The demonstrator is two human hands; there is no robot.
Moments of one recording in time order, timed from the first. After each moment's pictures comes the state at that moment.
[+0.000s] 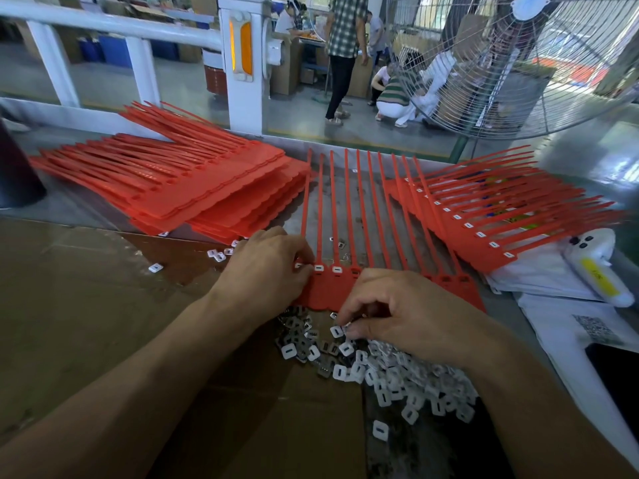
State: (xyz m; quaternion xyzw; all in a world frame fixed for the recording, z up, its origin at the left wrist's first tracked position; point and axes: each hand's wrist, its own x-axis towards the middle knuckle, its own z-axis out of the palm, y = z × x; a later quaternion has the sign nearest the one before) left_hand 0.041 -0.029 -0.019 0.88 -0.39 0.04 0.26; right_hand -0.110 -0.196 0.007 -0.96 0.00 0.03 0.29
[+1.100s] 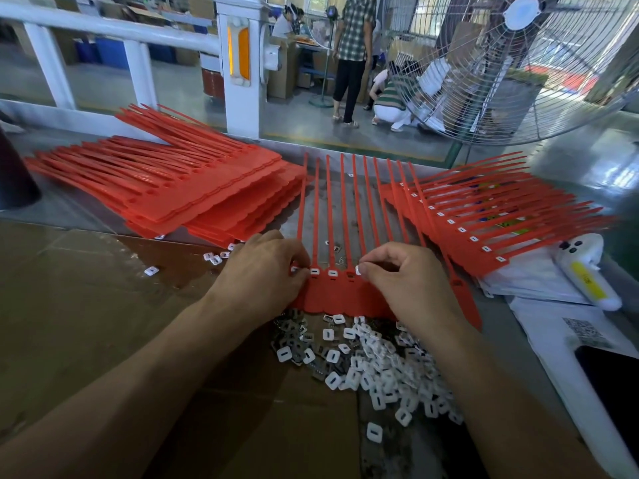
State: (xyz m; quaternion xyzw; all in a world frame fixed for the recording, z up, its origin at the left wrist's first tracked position) left_hand 0.041 -0.029 -0.019 0.88 -0.39 0.04 0.25; right_hand -0.087 -0.208 -0.016 -0.87 0.23 -0.22 0.38
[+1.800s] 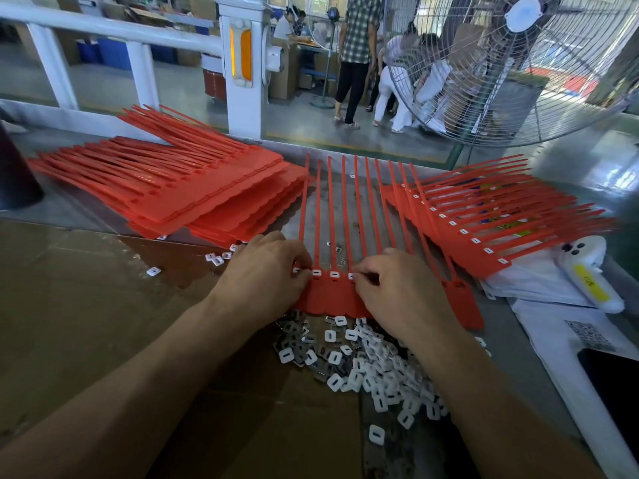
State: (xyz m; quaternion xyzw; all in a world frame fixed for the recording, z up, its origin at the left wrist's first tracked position) left_hand 0.039 -0.028 -0.017 0.88 -0.39 0.04 0.25; right_hand -0.083 -0.189 -0.011 -0.96 0.18 -0.19 0.14
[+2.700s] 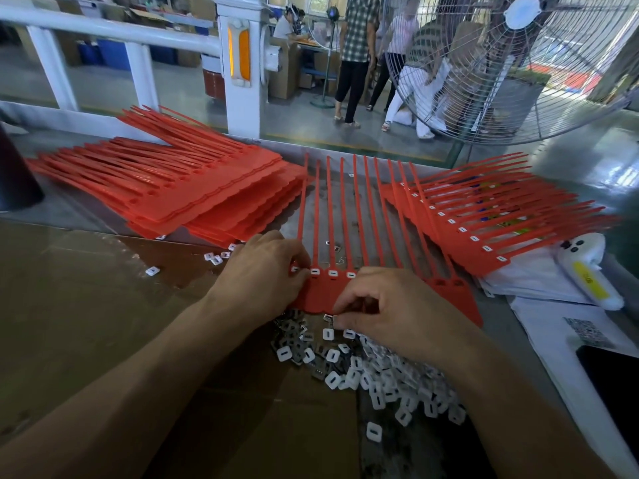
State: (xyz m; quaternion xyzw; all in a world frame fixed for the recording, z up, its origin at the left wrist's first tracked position) left_hand 0.039 -0.027 -0.017 0.88 -0.39 0.03 0.25; right_hand -0.105 -0.190 -0.001 -0.96 0.04 -0.06 0.25
